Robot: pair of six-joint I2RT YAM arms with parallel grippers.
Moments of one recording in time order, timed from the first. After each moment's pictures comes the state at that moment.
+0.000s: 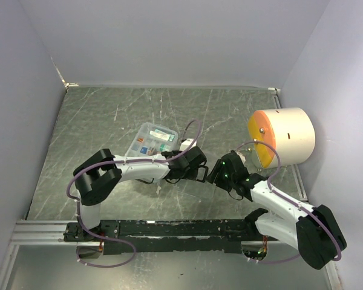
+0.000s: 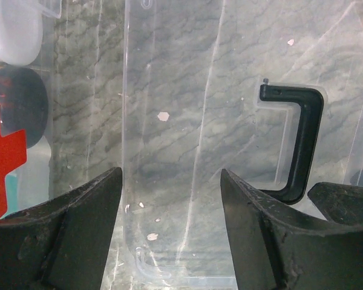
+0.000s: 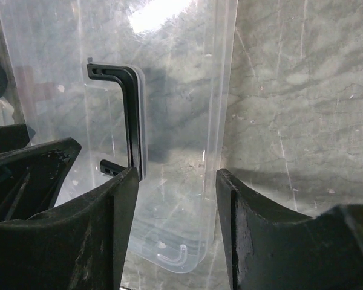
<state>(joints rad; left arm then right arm) -1.10 1.88 1.23 -0.40 -0.42 -0.77 0.53 1.02 0.39 -0.27 0.04 0.89</state>
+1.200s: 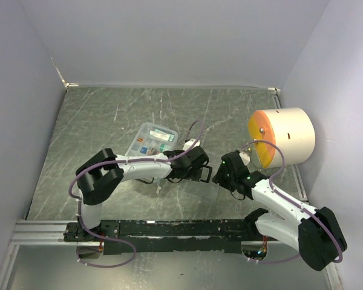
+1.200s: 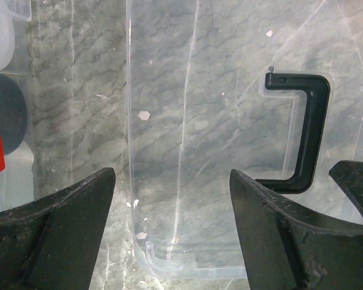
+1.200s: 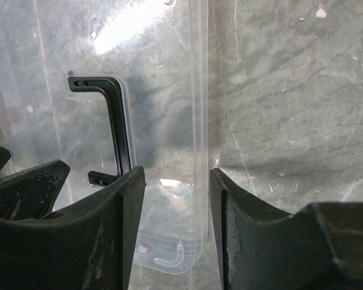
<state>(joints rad) -1.11 1.90 1.27 -0.41 -0.38 -0.73 0.53 1.01 0.43 -0.40 0.17 0.90</state>
